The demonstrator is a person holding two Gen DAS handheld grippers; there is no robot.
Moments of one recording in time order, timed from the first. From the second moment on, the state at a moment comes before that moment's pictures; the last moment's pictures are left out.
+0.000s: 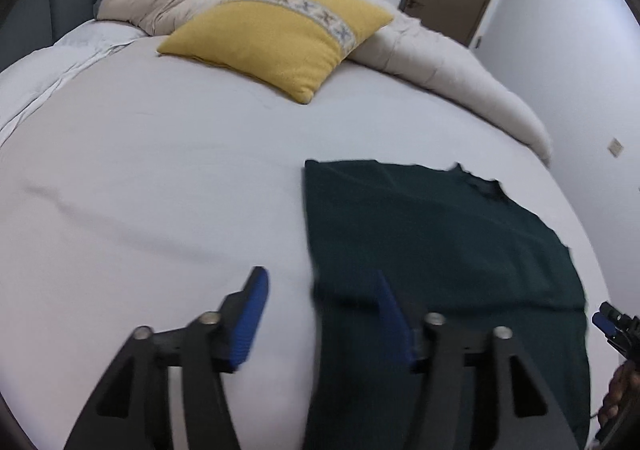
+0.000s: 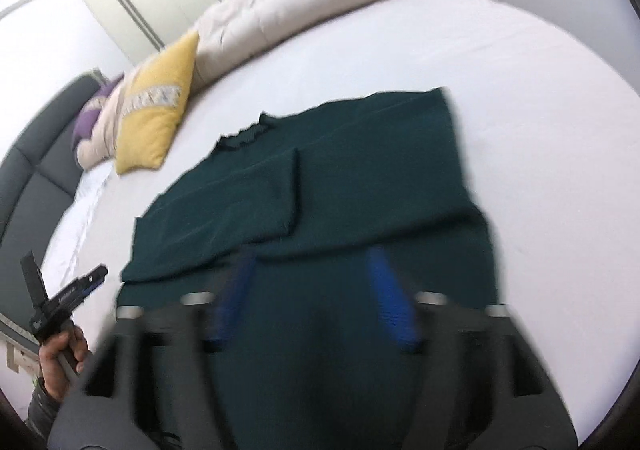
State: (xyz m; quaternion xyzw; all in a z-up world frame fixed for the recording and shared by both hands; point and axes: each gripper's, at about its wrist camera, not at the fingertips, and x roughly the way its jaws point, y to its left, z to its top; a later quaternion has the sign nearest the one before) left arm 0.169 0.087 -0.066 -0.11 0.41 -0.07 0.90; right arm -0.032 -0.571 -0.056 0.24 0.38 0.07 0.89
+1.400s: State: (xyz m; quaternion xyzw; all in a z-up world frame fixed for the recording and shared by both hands) left arm -0.045 0.173 -0.097 -0.40 0.44 -0.30 0.74; right arm -0.270 -0.659 -0.136 0.38 0.45 0.11 0.80
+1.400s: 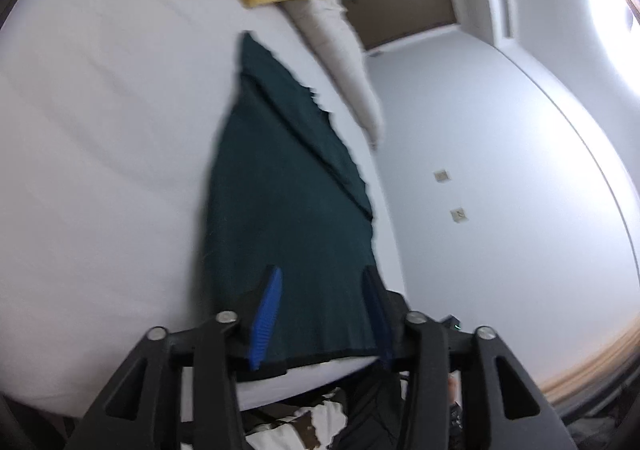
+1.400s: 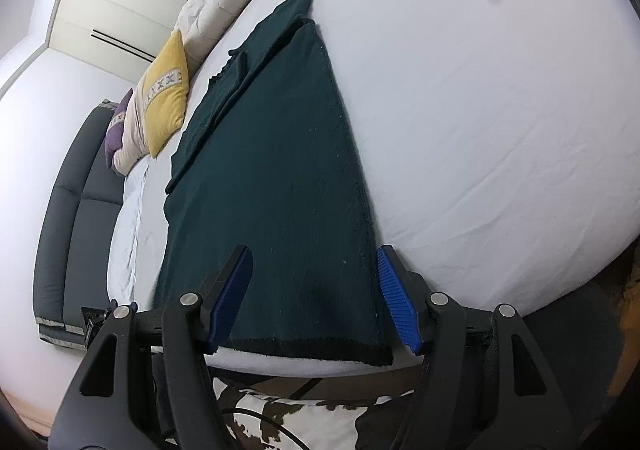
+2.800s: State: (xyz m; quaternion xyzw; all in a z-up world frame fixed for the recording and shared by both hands) left arm -0.033 0.159 -0.053 -0.37 0.45 -0.26 0.77; right arm -0.260 -0.674 -0.089 0.41 0.41 0.15 0.80
